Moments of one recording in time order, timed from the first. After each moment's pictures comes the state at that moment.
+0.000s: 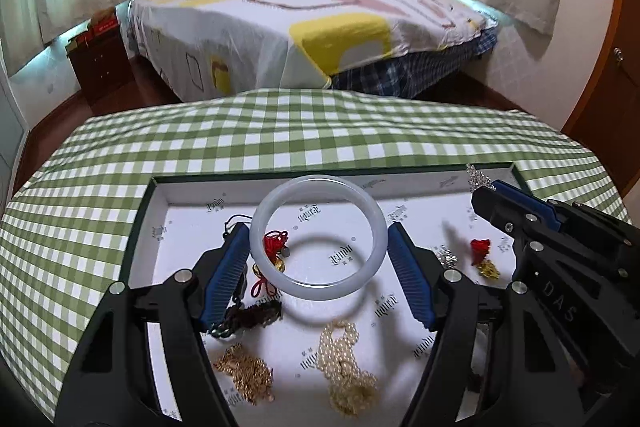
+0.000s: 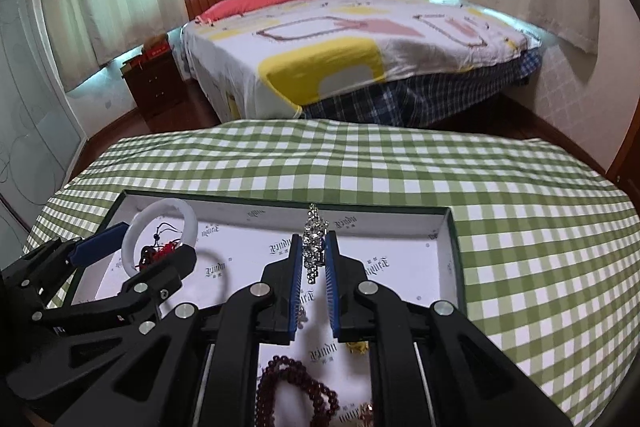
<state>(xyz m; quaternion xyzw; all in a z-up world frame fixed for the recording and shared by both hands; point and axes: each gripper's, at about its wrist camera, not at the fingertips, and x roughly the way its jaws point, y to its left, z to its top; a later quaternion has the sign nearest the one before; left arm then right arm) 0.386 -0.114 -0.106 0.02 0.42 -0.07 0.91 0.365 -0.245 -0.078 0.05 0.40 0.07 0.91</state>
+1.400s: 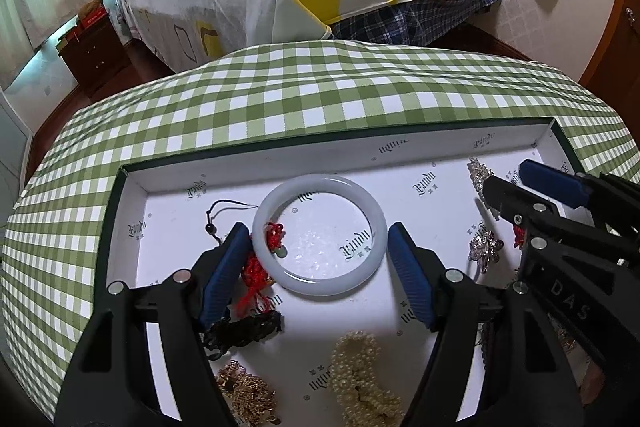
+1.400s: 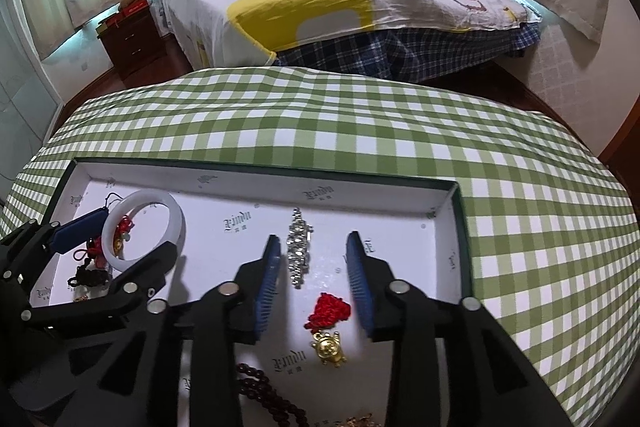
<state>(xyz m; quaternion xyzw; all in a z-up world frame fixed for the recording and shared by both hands) 0.411 -0.126 -0.139 0.07 0.47 -0.06 0.88 0.390 -0.253 -0.107 0.02 0.47 0.04 0.88</state>
